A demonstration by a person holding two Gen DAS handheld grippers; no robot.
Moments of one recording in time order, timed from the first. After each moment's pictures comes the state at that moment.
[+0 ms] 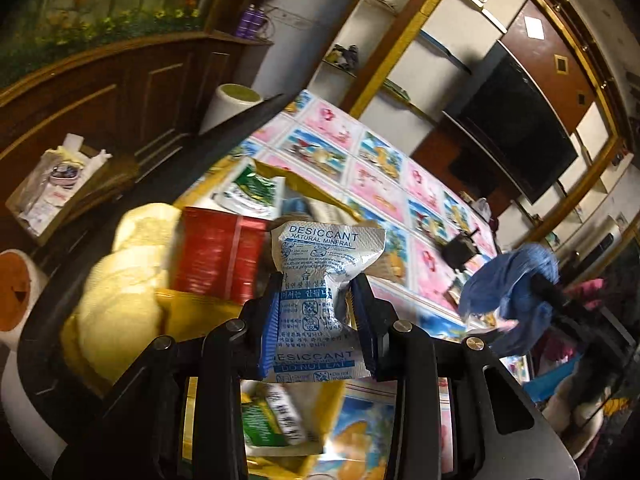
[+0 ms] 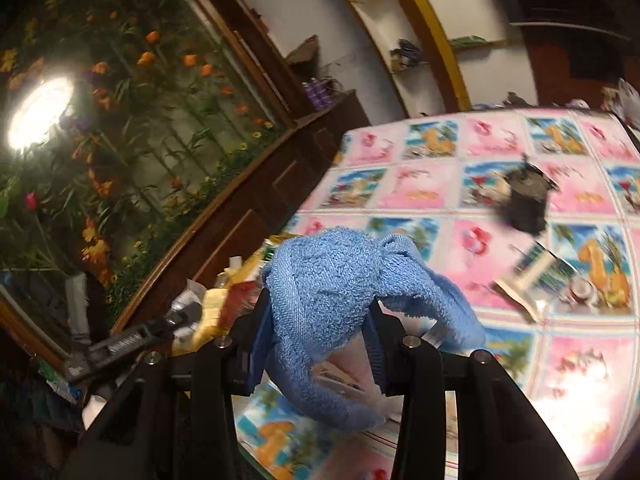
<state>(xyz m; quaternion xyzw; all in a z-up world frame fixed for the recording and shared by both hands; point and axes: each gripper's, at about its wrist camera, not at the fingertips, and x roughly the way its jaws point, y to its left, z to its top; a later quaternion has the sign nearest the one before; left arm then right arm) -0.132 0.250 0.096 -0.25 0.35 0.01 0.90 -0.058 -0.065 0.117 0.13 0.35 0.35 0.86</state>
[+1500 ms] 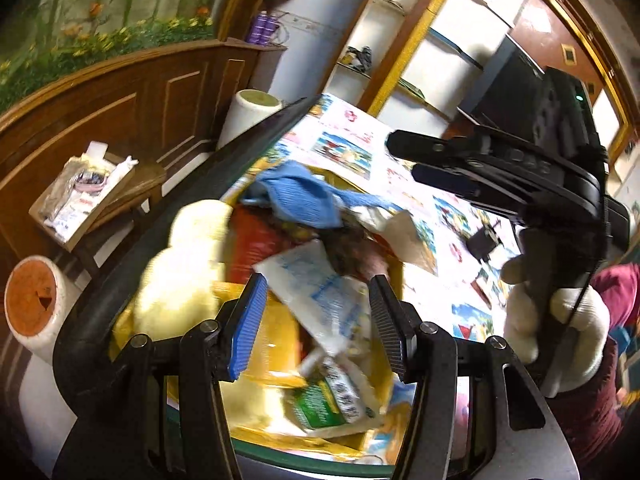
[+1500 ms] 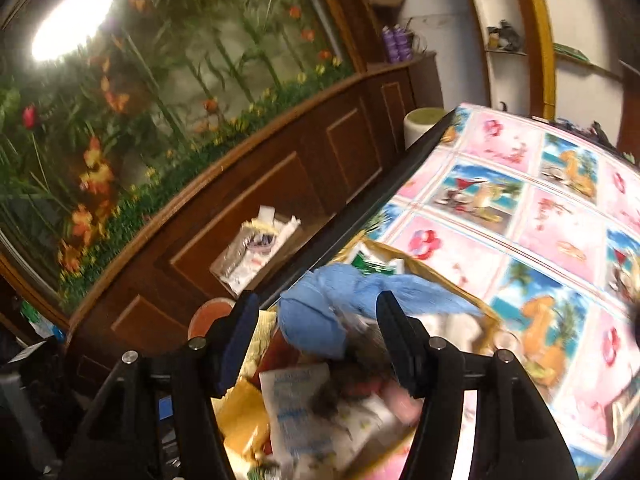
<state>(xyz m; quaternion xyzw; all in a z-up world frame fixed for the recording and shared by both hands) -0.154 0.261 0.093 -0.21 0.35 0.03 0.91 -0.004 0.112 0.109 0.02 0.39 0.43 0.81</state>
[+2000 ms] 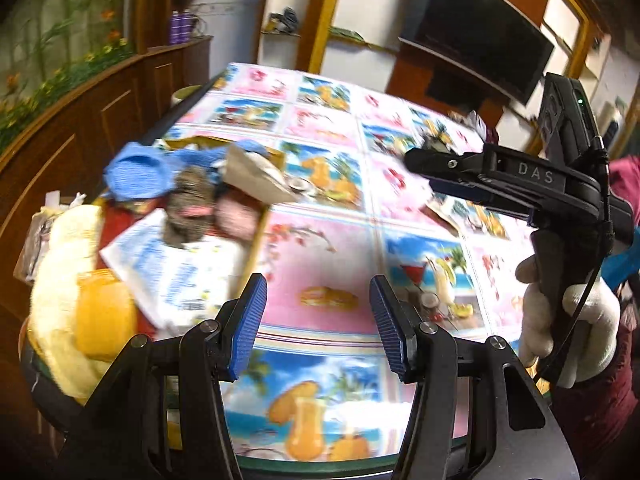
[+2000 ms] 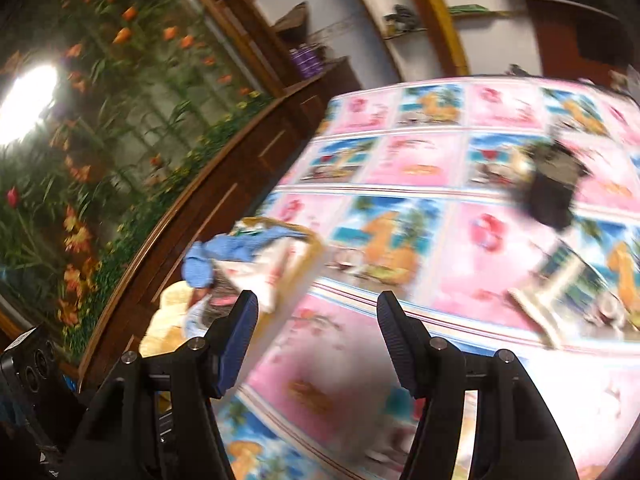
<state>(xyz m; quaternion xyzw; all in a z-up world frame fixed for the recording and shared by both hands) -0.123 0.121 0.087 -0.08 0.41 -0.04 0.91 0.000 -0.057 0.073 0.12 0.41 0.34 0.84</state>
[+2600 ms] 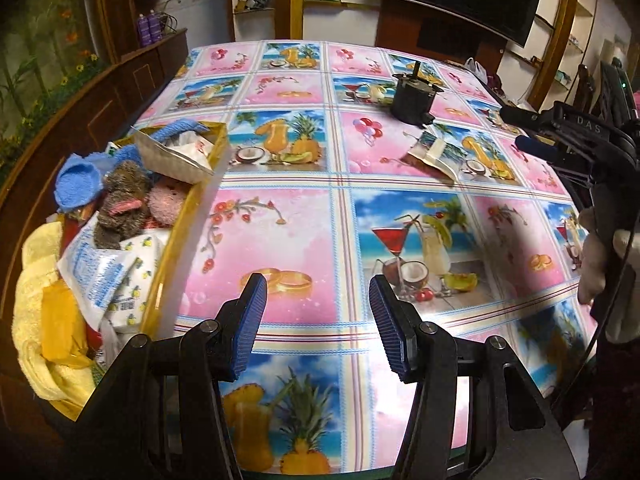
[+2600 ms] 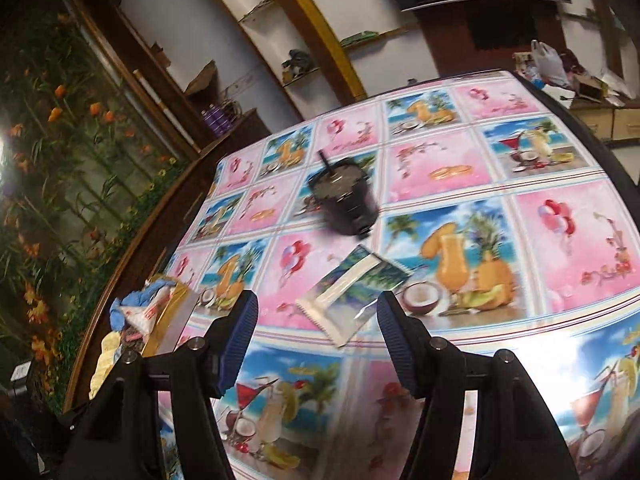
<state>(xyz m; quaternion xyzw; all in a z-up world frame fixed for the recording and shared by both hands) -0.098 0.057 0.056 -0.01 0.46 -0.04 0.89 0.010 -0.214 0.052 0.19 0.37 0.19 0.89</state>
